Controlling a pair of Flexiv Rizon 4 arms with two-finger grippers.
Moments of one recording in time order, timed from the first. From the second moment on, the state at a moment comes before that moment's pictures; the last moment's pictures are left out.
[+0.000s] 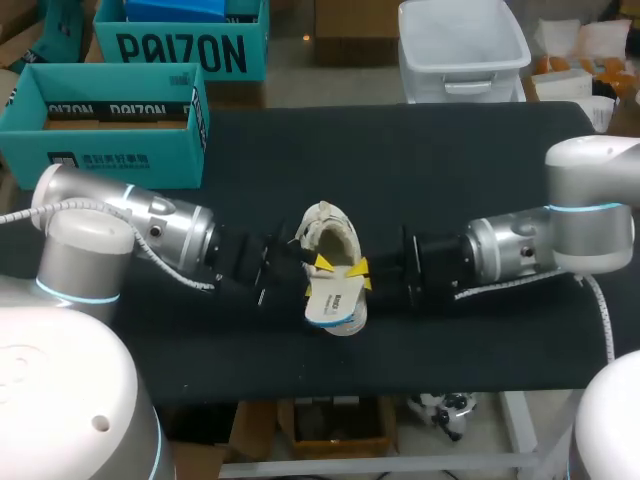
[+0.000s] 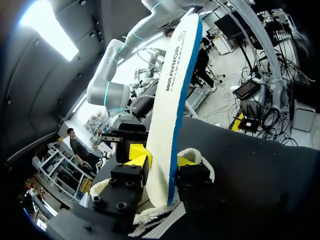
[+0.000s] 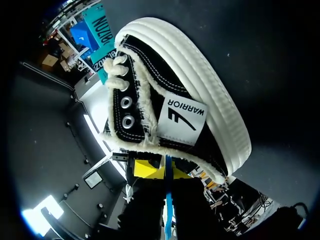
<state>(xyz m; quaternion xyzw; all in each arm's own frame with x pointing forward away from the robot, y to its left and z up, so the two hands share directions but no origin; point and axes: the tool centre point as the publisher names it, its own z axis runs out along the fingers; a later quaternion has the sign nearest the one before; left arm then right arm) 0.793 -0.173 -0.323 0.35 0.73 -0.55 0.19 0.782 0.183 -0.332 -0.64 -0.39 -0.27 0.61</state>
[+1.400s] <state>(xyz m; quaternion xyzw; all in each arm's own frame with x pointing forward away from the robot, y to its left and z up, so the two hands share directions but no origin) 0.812 -0.174 -0.342 0.34 0.75 -0.55 0.17 0.784 0.181 -0.335 -0.64 -0.39 -0.29 0.60</state>
